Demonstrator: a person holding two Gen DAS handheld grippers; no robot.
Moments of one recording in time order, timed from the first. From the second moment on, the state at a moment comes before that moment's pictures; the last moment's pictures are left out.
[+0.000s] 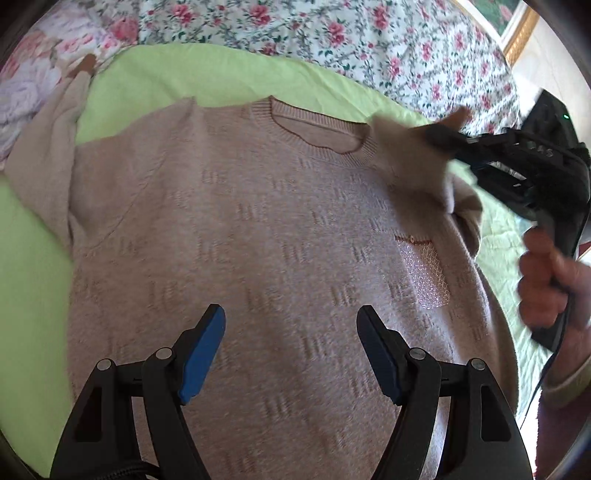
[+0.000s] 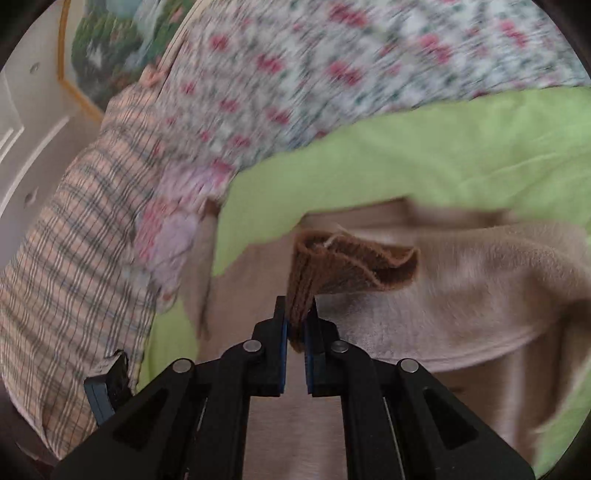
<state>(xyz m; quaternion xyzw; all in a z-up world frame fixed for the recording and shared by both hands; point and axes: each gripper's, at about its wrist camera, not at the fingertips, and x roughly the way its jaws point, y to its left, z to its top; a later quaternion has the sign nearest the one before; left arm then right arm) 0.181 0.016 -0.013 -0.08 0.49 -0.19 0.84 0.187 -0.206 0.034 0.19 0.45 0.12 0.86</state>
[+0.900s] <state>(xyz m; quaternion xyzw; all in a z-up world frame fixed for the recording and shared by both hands) 0.247 0.029 -0.008 -0.15 0.46 -0.21 0.85 0.111 -0.273 0.045 0.24 0.40 0.01 0.88</state>
